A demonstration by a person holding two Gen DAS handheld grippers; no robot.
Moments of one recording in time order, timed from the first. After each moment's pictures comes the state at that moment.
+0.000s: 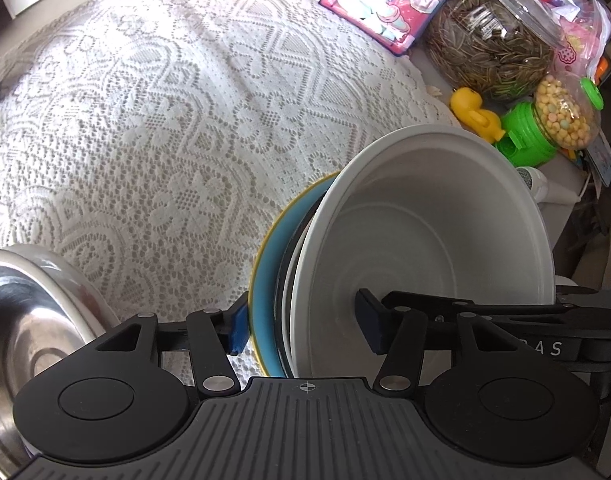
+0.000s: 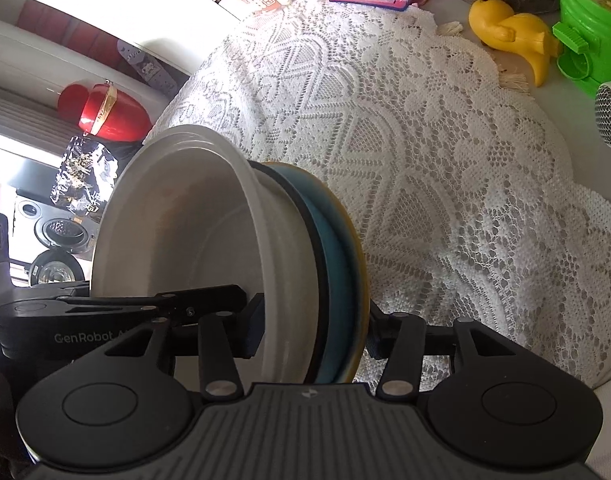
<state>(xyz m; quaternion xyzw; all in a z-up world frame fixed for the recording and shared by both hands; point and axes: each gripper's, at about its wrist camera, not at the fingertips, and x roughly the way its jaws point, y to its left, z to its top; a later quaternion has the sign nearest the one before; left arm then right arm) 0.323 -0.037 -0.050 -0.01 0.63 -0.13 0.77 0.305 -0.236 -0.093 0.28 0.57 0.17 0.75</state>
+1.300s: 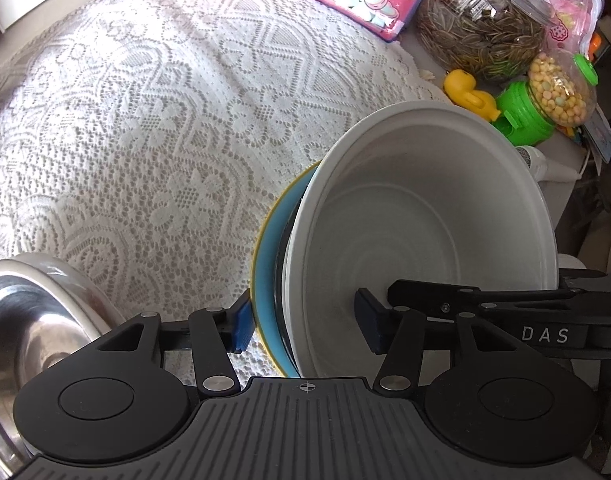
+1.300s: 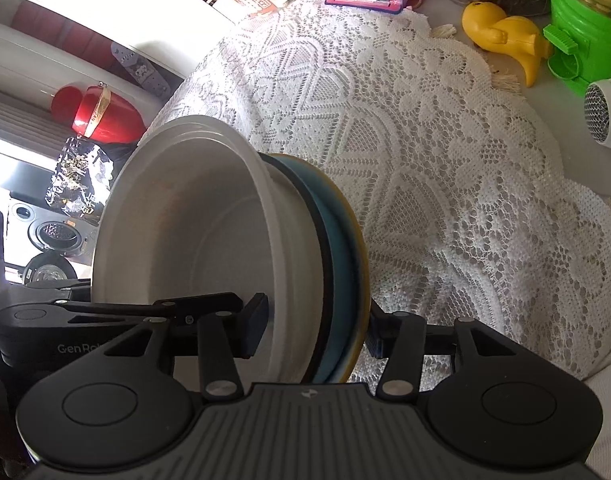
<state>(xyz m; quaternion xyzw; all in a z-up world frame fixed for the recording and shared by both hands) 0.320 -0.042 -0.051 0.02 0.64 -0.14 0.76 0.297 -0.233 -0.087 0.27 0.57 0.16 0.76</state>
